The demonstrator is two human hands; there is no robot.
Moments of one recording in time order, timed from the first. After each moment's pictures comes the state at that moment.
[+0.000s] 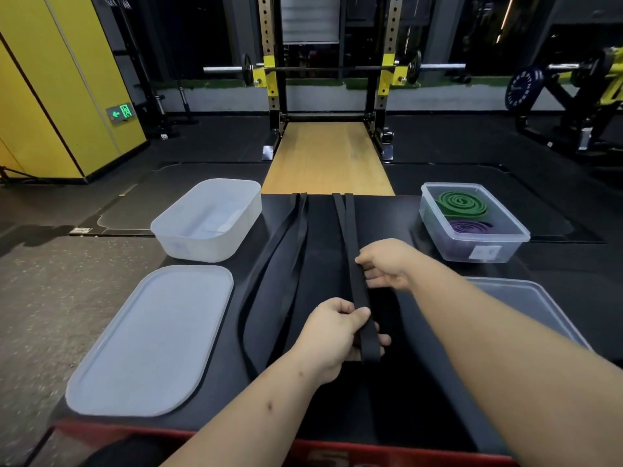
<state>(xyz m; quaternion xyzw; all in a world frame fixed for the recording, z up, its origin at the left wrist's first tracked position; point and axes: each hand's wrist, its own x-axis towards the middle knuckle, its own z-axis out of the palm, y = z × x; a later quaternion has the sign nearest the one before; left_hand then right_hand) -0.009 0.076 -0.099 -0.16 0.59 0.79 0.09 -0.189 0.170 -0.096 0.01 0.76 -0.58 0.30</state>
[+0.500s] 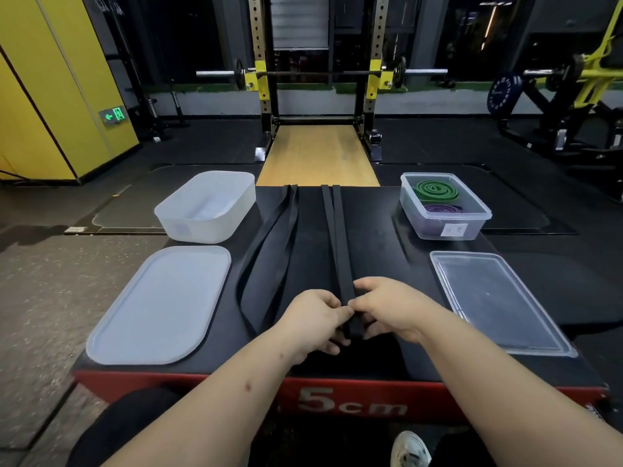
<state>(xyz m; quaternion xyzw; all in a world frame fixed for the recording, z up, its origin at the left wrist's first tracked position) 0.045 0.077 -0.090 -0.17 0.76 0.61 0.12 -0.016 0.222 -0.072 -0.07 0.79 -0.53 0.30</state>
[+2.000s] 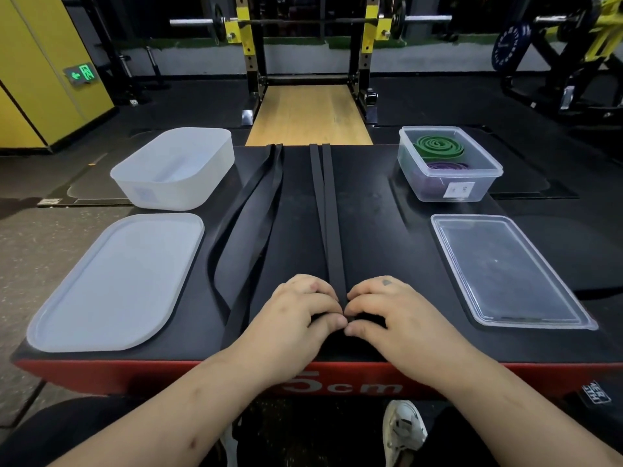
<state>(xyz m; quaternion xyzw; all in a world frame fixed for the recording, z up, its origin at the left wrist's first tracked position) 0.067 0.061 -0.135 0.11 0.94 0.31 -0.07 0.008 0.268 -0.137 -0.35 0.89 -0.28 0.04</state>
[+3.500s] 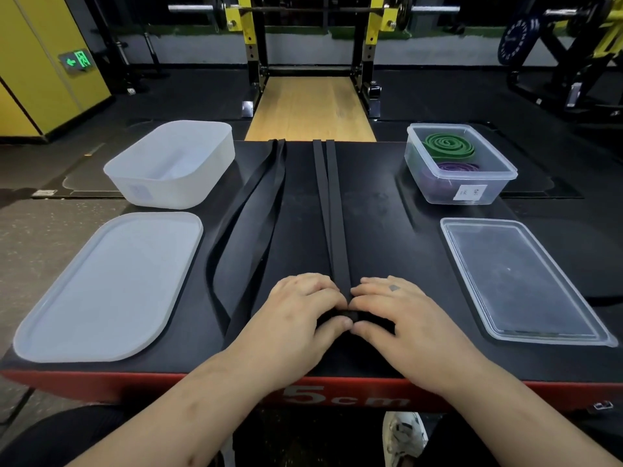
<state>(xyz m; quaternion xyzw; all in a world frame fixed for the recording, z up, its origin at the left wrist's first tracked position) 0.058 0.057 -0.130 0.13 0.95 0.26 -0.10 0.000 0.264 -0.134 -0.36 0.89 -0.27 0.01</state>
